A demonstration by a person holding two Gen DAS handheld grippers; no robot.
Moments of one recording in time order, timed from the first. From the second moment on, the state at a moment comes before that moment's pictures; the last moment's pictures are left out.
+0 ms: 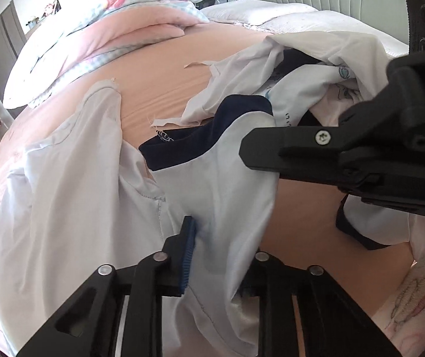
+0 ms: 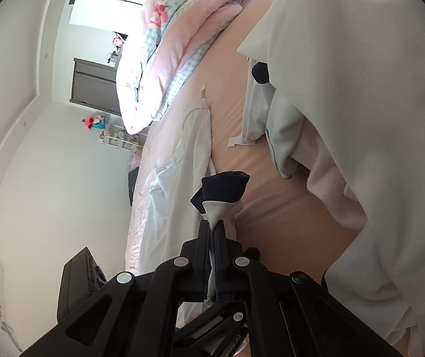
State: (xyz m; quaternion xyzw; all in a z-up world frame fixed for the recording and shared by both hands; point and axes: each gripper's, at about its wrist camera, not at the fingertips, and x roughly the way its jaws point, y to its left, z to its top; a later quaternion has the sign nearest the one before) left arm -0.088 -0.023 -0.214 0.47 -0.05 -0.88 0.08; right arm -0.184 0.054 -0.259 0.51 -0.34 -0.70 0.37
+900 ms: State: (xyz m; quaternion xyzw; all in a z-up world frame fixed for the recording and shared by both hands) left arm -0.042 -0.062 -0.197 0.47 0.06 -0.88 0.05; right arm -0.199 0.025 -0.299 0.58 -0.36 -0.65 0.34
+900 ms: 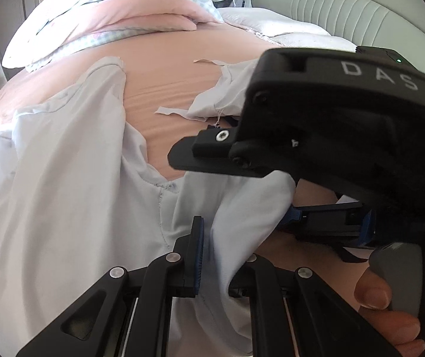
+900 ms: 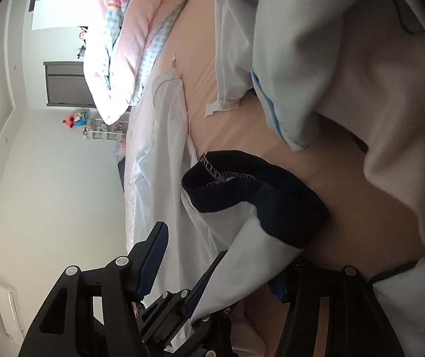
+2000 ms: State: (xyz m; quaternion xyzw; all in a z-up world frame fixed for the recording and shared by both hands) left arm -0.045 -0.016 -0.191 0.47 -0.09 -0.87 0.10; right arm -0.178 0.072 -0.260 0.51 -0.31 -0.74 0.31
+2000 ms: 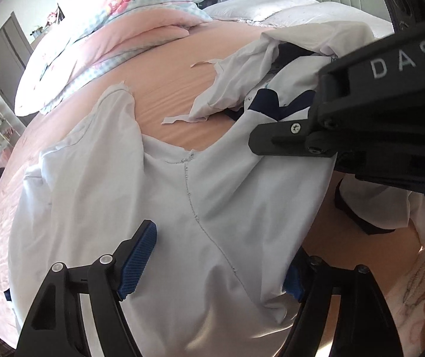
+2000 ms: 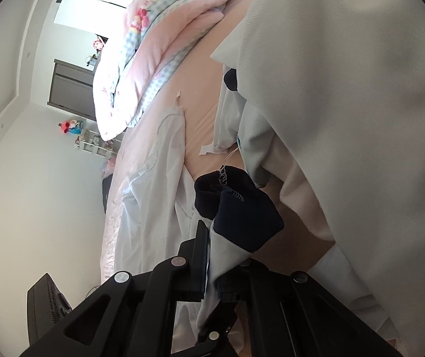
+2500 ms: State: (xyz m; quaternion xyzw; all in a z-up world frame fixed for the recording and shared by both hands) left arm -0.066 -0.035 -0.211 0.46 -0.05 -0.88 0.07; right arm -0.173 0.090 -0.264 0.54 -0.29 -0.72 0.31
